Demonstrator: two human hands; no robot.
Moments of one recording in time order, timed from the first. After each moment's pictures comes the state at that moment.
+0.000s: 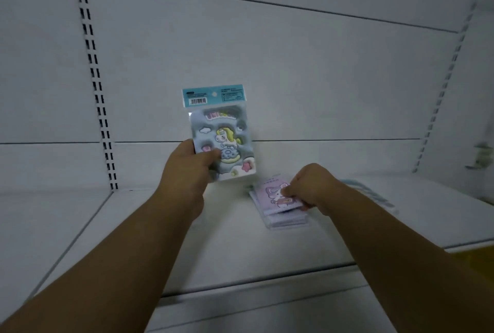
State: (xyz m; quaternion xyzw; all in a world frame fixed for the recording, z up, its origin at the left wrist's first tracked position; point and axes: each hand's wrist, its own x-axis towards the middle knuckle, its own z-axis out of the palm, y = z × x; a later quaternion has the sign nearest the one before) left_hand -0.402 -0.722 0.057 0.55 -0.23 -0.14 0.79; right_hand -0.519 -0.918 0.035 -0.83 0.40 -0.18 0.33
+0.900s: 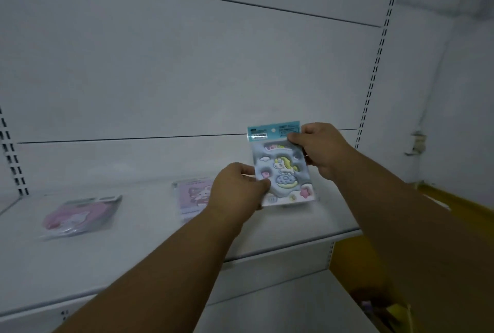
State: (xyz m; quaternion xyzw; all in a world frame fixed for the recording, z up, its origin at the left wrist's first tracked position) left_hand -0.547 -0.866 0.022 0.68 -0.33 -0.17 0.63; right_hand -0.637 -1.022 0.087 -0.73 0.32 -0.37 0.47
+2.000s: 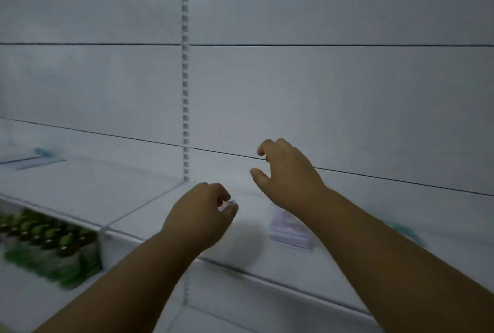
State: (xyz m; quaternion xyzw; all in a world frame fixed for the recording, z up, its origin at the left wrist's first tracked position) left_hand -0.513 -0.704 0.032 0.91 -0.18 0.22 0.29; right_hand -0.531 -0.878 0.091 -0.92 -0.08 -0.38 0.10
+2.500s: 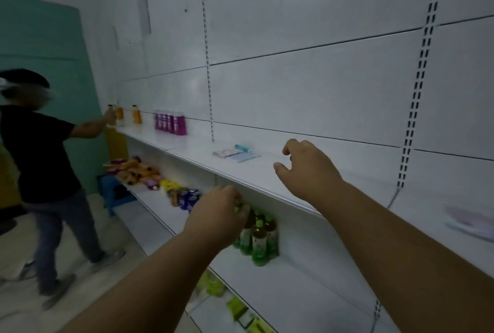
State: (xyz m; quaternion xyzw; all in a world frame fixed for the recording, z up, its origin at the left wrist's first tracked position) left_hand -0.481 -0.261 0.016 0.95 0.01 0.25 0.18; right_hand -0.418 -0.441 0.073 -0.91 -0.18 -0.30 0.21
